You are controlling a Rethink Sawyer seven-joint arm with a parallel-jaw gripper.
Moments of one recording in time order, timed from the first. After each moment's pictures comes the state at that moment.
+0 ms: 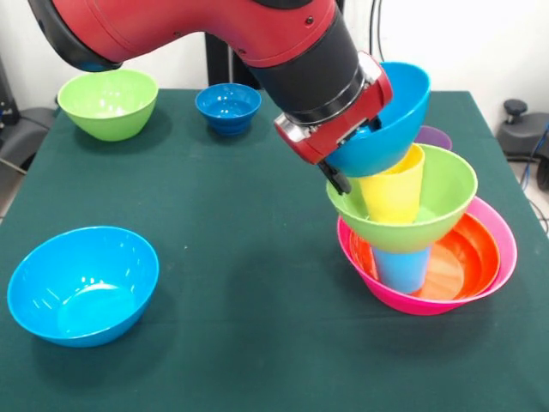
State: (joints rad) arm -0.65 -0.42 0.73 1.30 -0.20 1.12 1.23
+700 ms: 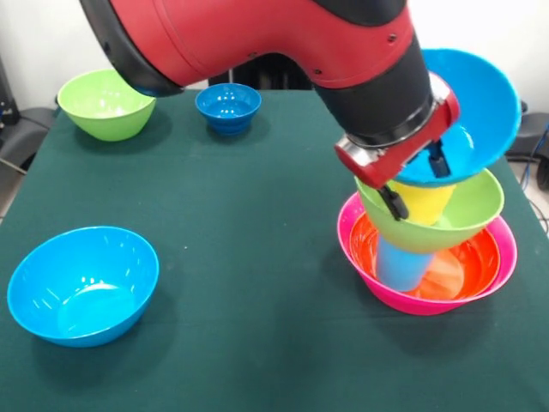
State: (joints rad) arm -0.55 -0.37 0.73 1.19 -0.20 1.12 1.23
